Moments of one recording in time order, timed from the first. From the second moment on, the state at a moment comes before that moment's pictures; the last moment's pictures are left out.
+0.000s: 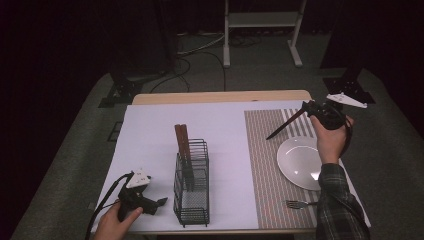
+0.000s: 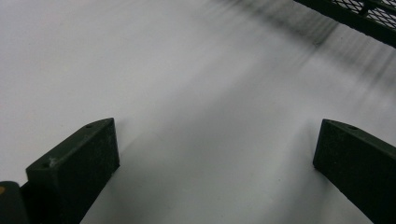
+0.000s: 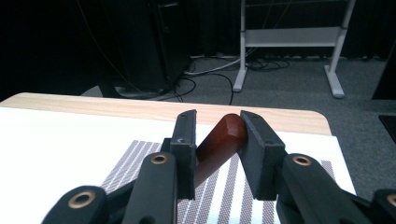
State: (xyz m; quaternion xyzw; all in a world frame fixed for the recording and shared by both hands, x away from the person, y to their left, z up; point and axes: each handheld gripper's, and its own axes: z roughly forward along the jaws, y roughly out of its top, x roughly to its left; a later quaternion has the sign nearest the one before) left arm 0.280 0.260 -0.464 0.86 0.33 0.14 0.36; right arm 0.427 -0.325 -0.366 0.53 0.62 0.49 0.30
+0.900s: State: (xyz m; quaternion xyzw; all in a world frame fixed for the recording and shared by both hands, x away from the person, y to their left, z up) left arm 0.280 0.260 -0.464 0.86 0.33 0.14 0.36; right arm 0.431 -0.348 -0.392 0.58 0.61 0.47 0.28
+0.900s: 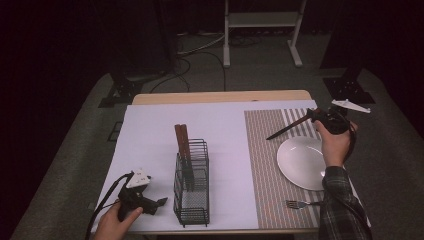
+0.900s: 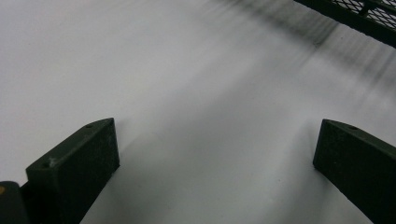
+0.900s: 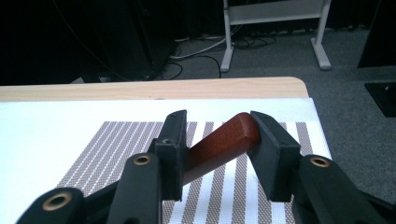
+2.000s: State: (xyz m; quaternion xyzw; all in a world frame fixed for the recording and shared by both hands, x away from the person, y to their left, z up) left arm 0.280 0.260 -0.464 0.86 0.33 0.14 0.36; right arm 0.442 -0.368 -0.432 0.63 0.61 0.42 0.23
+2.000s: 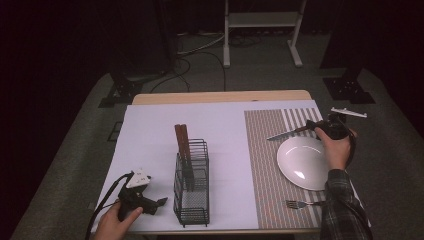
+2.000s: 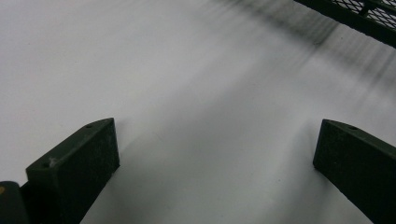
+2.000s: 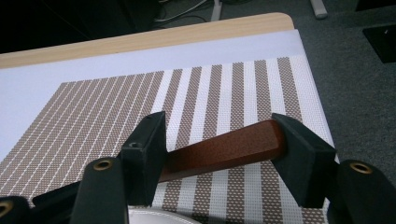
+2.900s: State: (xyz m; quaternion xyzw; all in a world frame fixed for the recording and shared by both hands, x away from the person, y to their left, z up) left arm 0.280 0.260 -0.464 0.86 0.33 0.14 0.36; right arm 0.448 -0.365 -0.447 0.65 0.63 0.37 0.20
